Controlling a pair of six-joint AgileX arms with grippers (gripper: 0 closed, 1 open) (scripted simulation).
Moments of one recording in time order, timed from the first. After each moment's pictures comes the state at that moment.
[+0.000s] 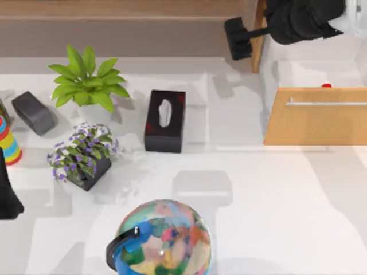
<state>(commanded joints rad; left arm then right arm) 0.00 0.00 0.00 0.00 0.00 0.00 0.37 2.03 1.64 -0.43 -0.03 0.01</state>
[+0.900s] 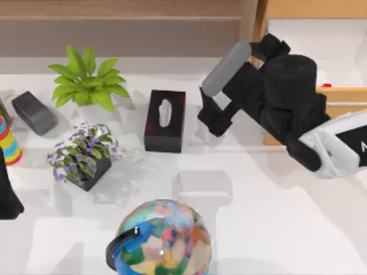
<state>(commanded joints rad) 0.00 0.00 0.00 0.00 0.00 0.00 0.55 1.97 0.93 0.78 0.09 -0.60</state>
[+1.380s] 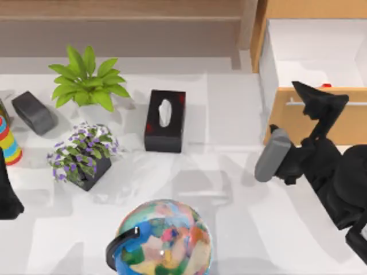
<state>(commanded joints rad) 0.00 0.00 0.00 0.00 0.00 0.00 0.52 1.94 0.38 1.52 0.24 -1.32</state>
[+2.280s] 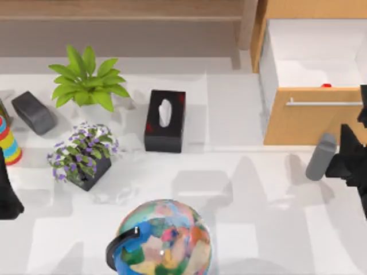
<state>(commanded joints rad) 0.00 0.00 0.00 0.00 0.00 0.00 0.34 1.99 0.25 1.73 0.37 -1.56</state>
